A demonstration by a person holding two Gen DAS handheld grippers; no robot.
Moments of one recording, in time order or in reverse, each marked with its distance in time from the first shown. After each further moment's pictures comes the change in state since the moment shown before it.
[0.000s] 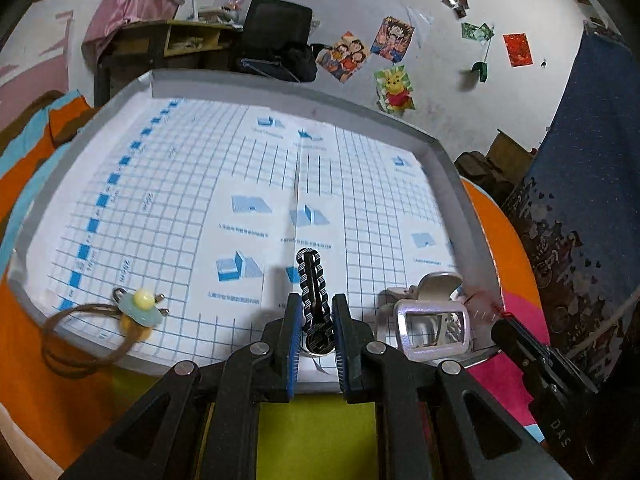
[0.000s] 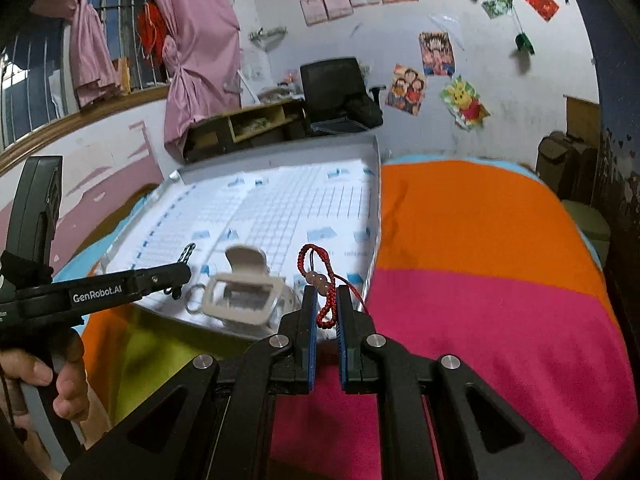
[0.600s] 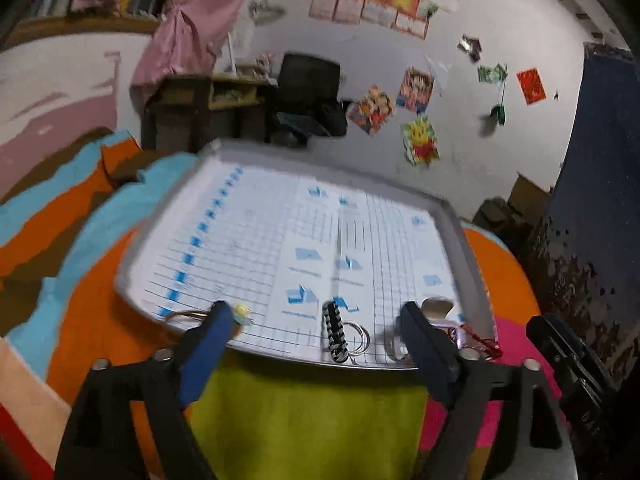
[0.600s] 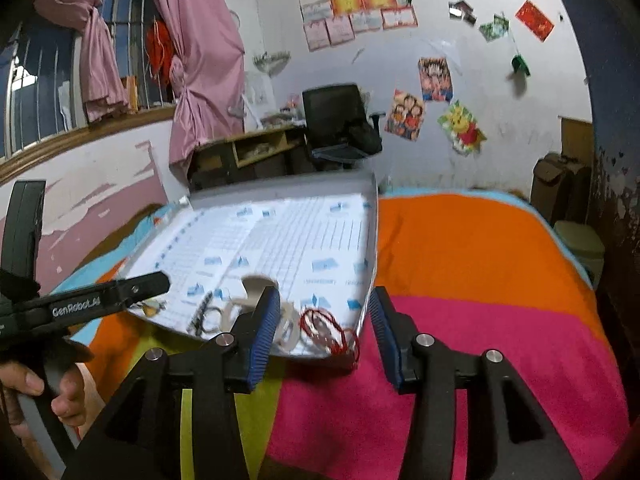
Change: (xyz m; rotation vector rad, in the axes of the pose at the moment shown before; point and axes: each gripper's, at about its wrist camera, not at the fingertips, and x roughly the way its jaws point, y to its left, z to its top) left arm -0.090 0.004 -0.017 -0.015 -0.246 0.132; right arm -0.046 0.004 0.001 -0.025 -0.135 -0.005
